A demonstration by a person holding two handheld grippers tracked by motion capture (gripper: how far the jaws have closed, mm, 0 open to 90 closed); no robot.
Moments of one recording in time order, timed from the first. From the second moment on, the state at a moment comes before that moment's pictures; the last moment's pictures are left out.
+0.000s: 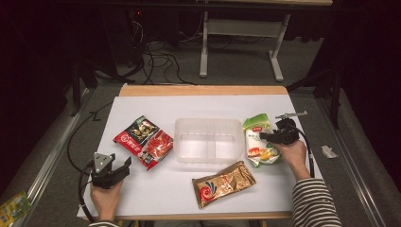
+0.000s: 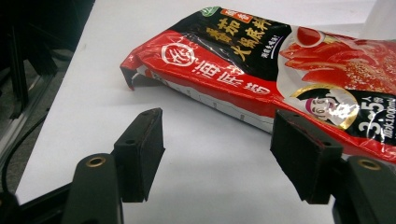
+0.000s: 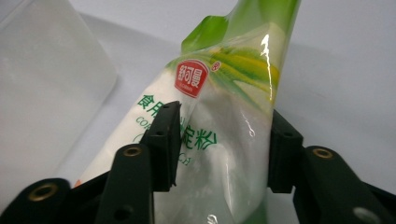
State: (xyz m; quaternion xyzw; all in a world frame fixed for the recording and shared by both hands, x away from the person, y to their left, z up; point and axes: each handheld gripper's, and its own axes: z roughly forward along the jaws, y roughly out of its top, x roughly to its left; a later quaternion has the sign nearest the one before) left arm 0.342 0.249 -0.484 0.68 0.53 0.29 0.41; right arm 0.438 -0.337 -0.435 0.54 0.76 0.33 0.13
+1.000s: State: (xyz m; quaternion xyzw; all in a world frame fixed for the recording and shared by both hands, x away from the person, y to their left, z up) left arm 0.342 0.251 -0.484 0.68 0.53 0.29 0.41; right arm 0.420 -0.325 -0.414 0.49 0.78 0.35 0.14
